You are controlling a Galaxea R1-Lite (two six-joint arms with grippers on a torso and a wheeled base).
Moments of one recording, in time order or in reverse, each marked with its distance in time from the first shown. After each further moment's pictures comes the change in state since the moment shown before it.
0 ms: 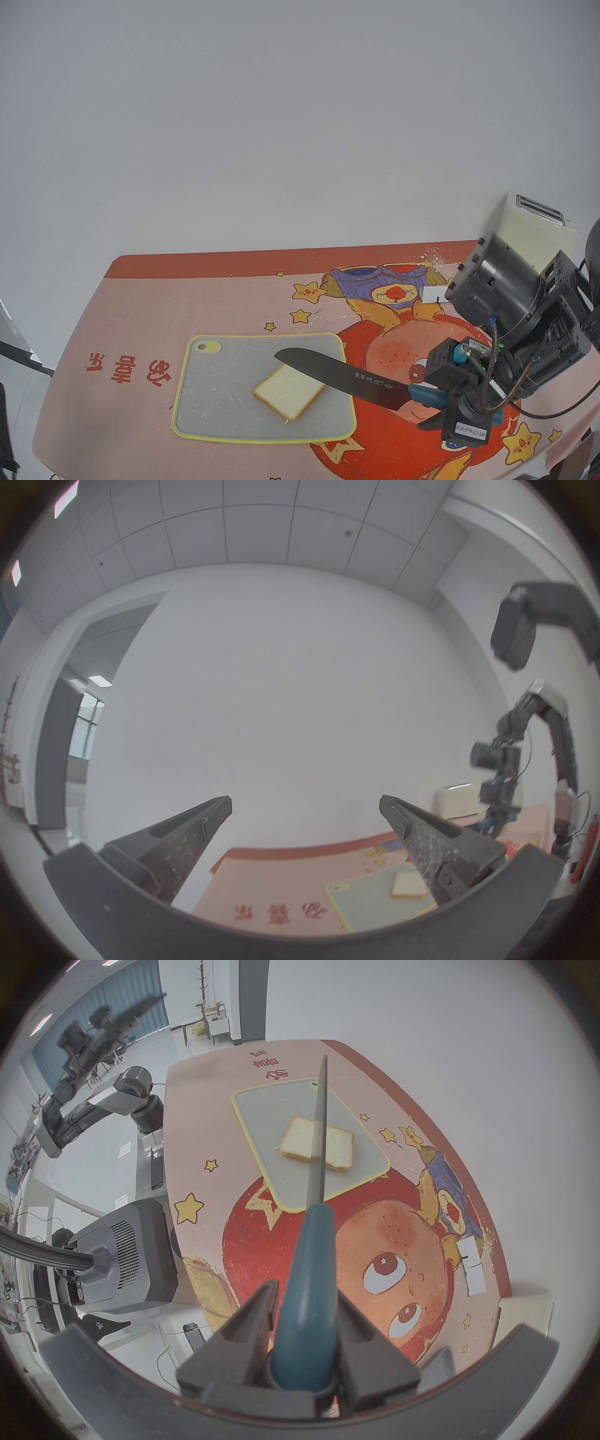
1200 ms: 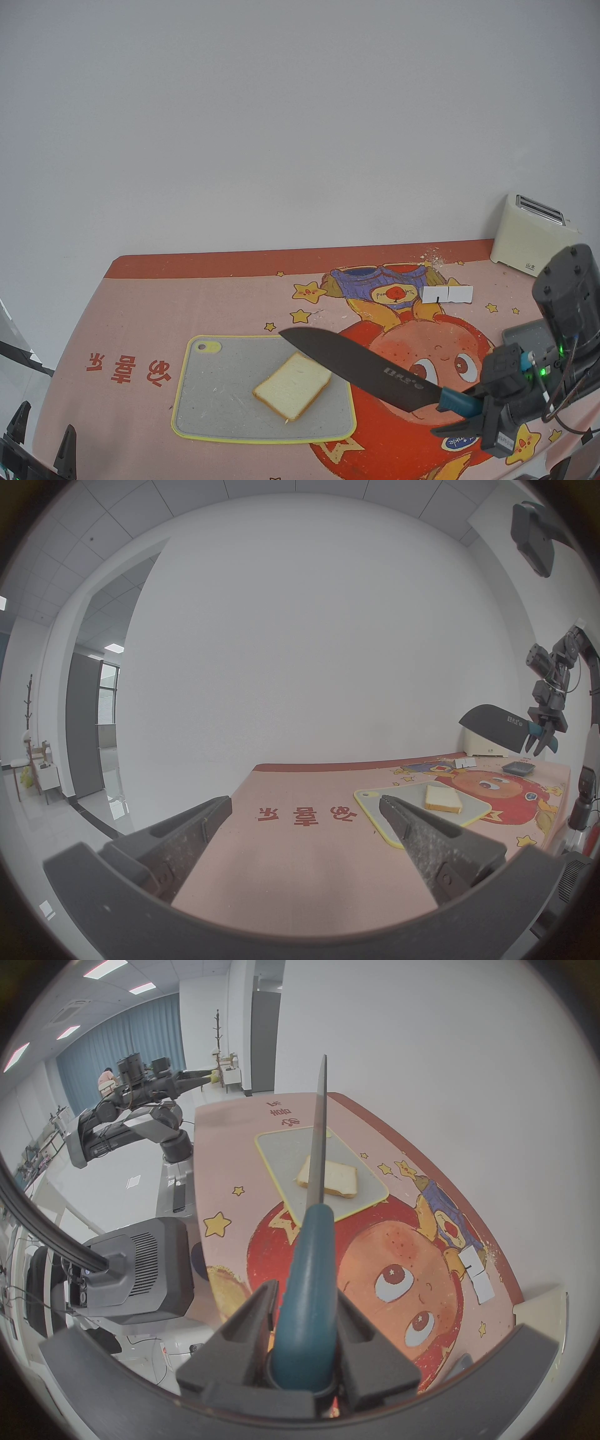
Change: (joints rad) left arm 0.033 -0.125 0.276 0.211 0.130 0.017; right arm -0.027 -0.238 0.289 -0.318 0.102 0.000
